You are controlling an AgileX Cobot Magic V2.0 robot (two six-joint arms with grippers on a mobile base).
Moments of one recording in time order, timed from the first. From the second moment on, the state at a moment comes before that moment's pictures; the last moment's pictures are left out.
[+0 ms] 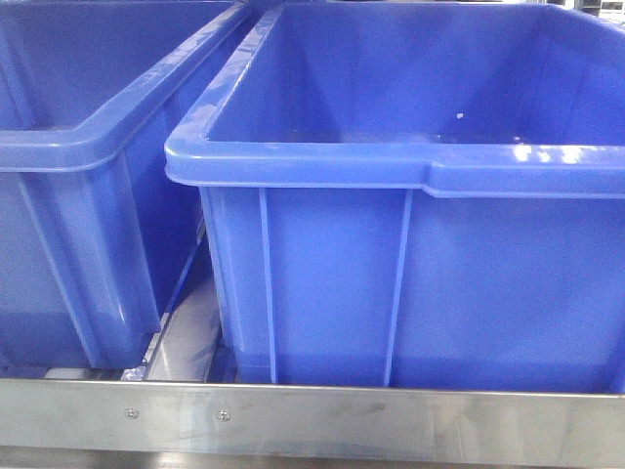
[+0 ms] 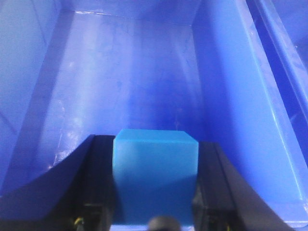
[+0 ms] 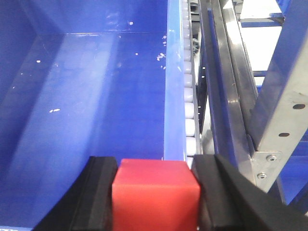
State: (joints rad) left arm -0.25 0.62 -0.69 0.05 0.58 -0.25; right arm 0.12 0.47 -0.51 -0.08 0.48 0.24
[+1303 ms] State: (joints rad) left arm -0.25 0.94 -0.81 0.03 0.34 -0.25; right arm 0.23 0.97 -0.77 -0.08 0.22 0.24
